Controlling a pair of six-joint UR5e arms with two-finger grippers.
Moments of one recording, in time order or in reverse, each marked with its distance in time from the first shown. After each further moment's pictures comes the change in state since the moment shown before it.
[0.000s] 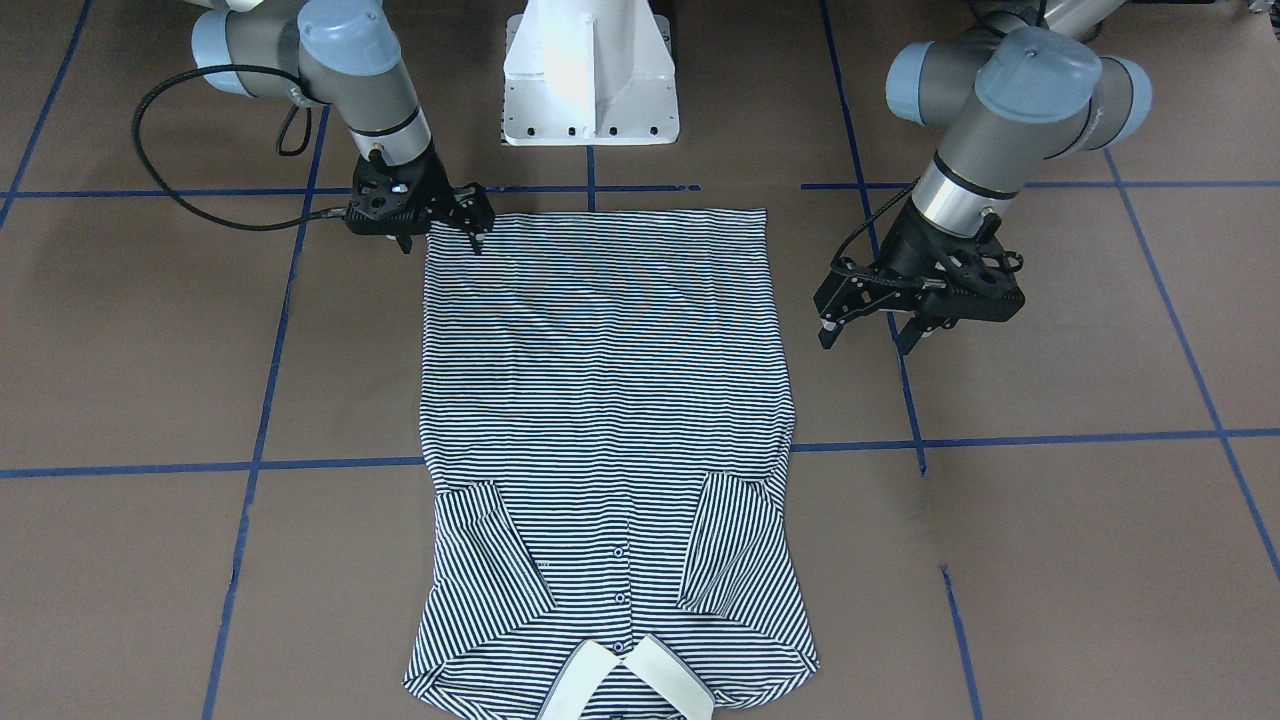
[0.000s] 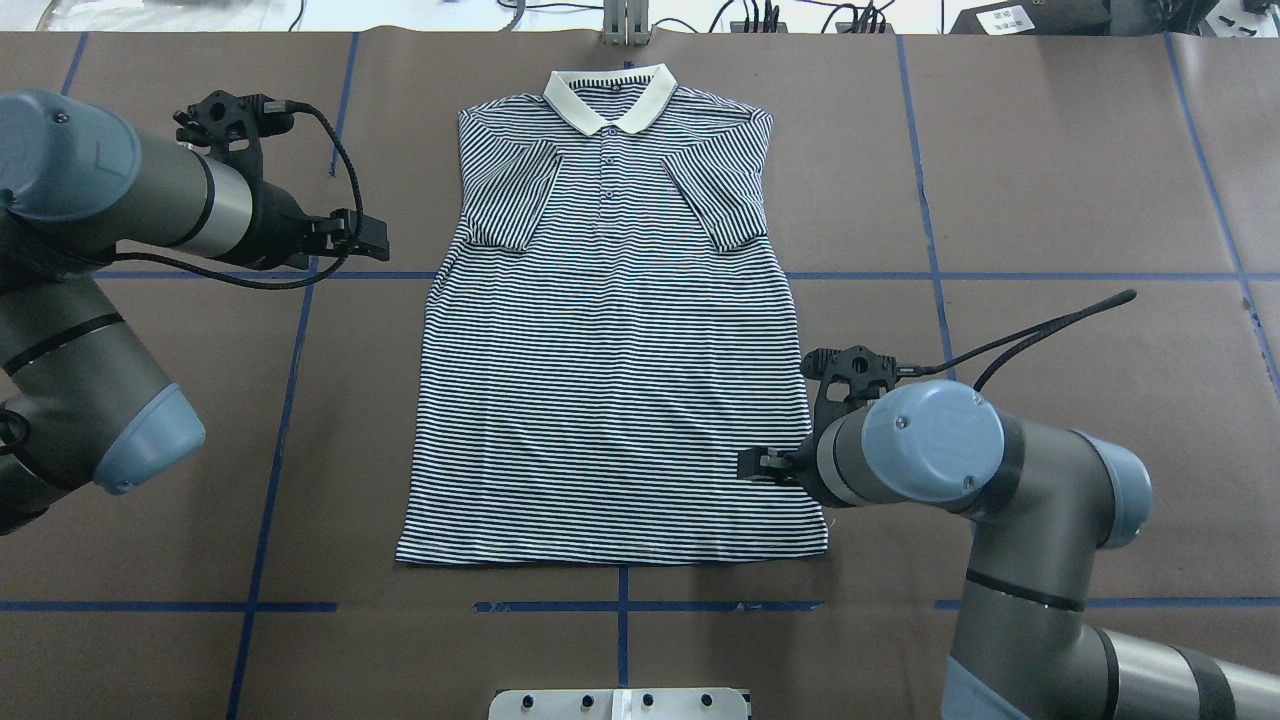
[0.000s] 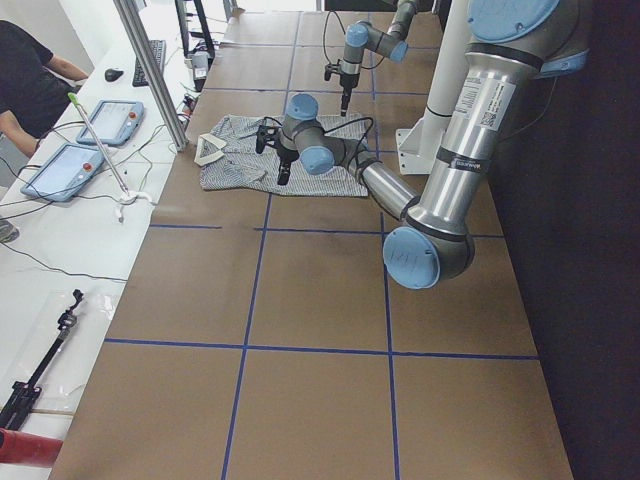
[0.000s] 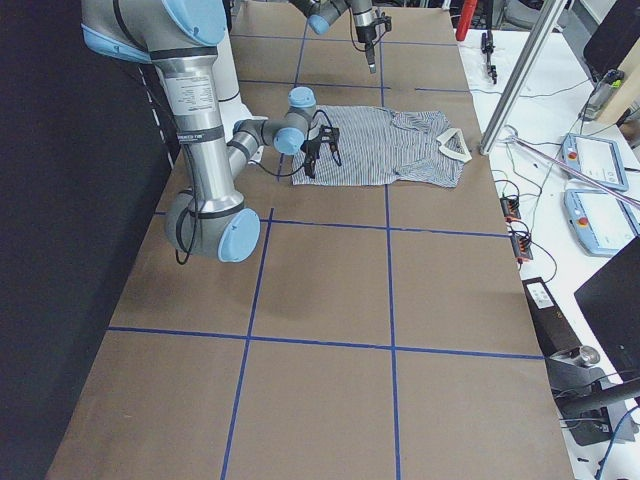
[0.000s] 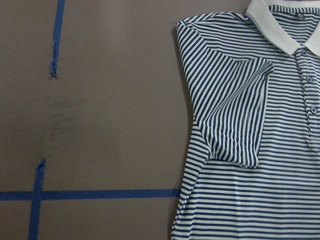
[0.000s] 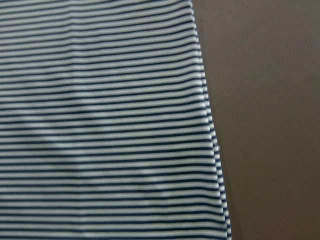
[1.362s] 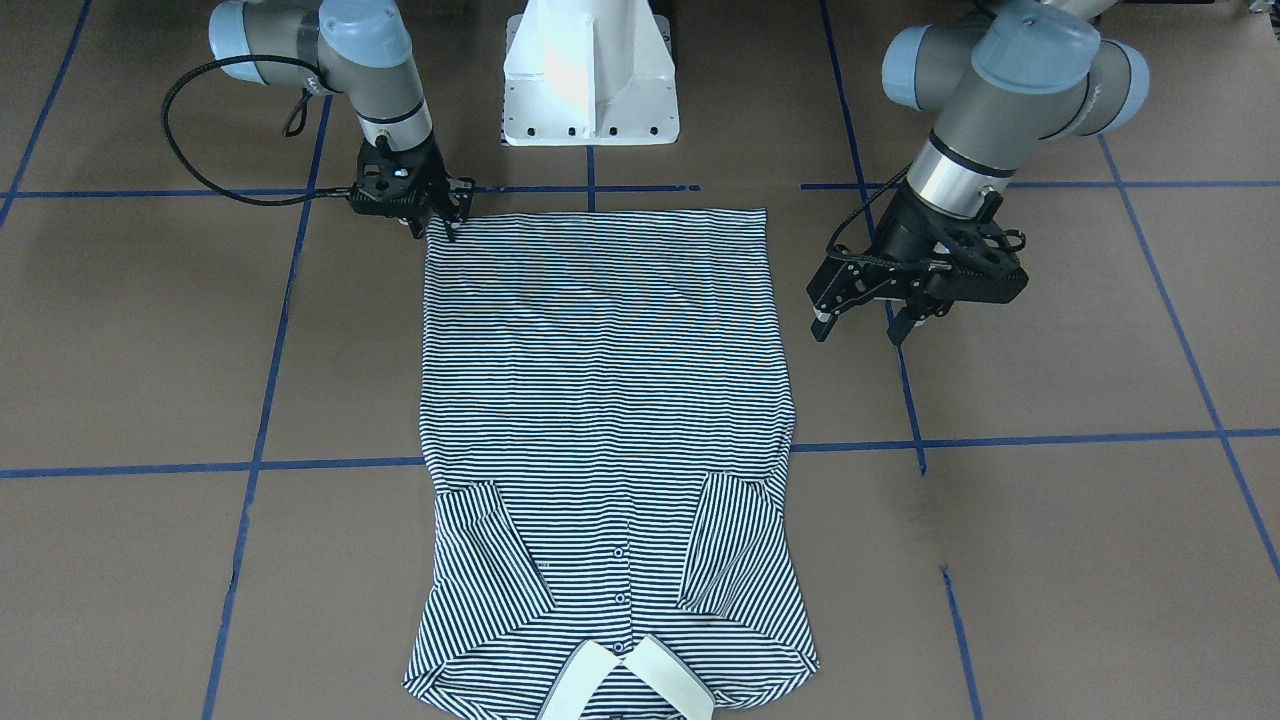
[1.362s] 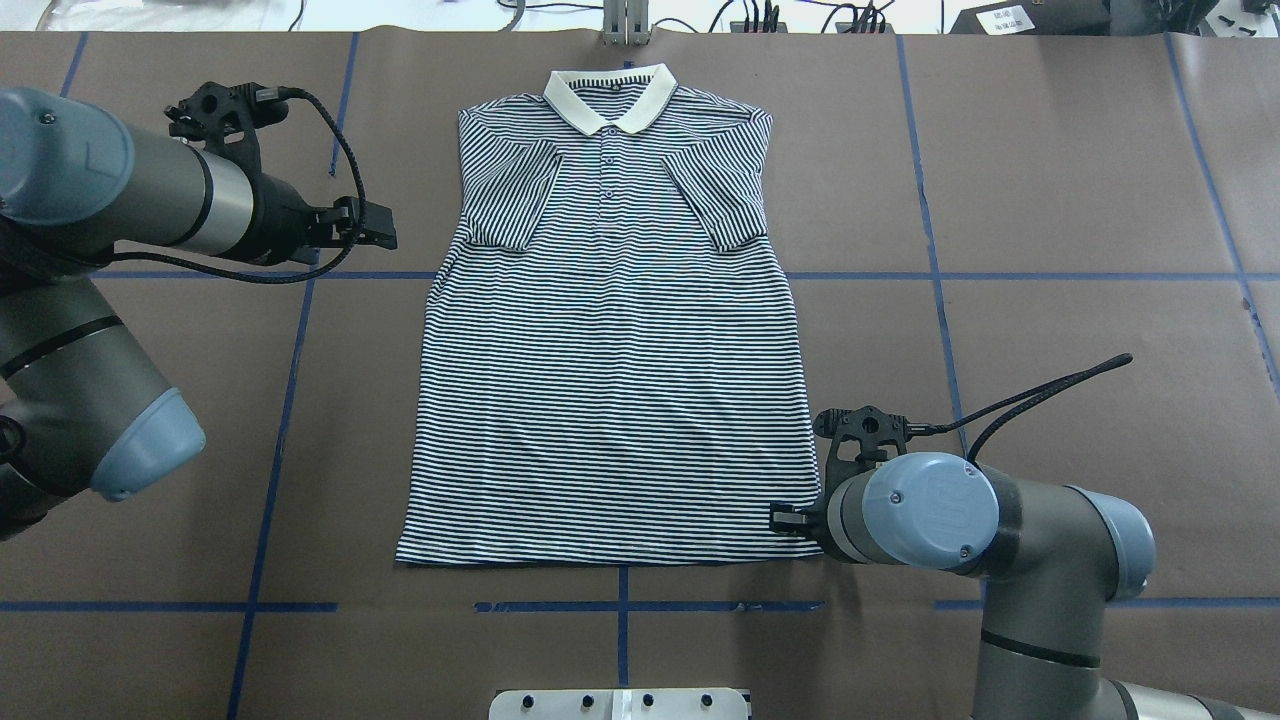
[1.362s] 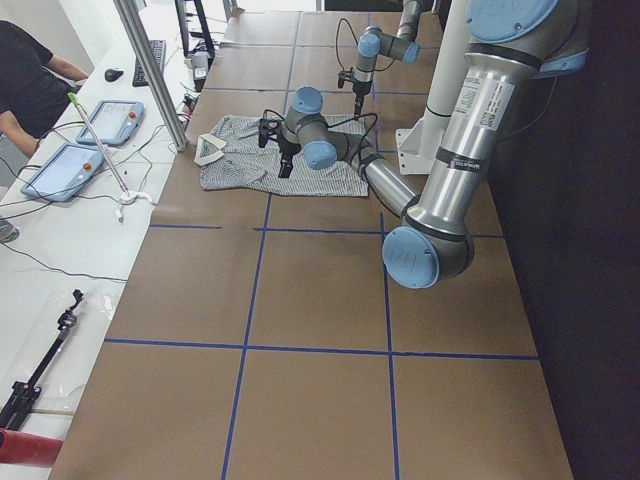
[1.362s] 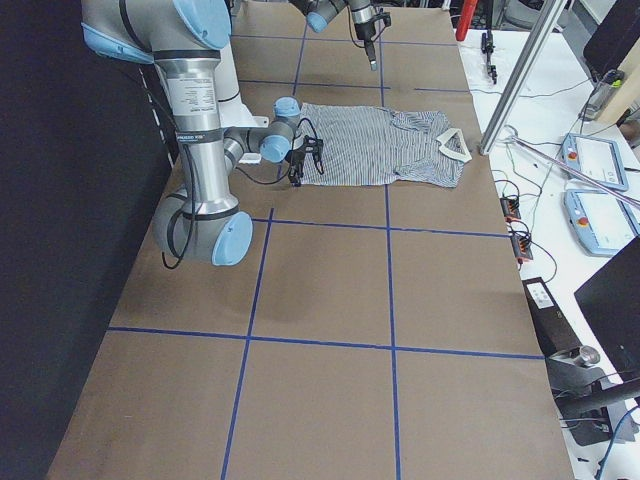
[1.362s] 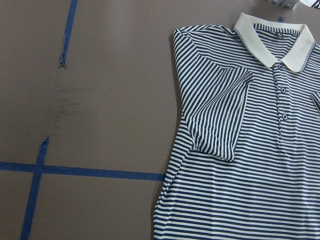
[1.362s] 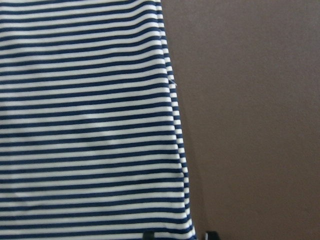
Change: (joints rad) left arm 0.007 -0.008 -0.022 -0.003 0.023 -0.062; right arm -0.064 -0.055 0.006 -0.017 -0.032 0.044
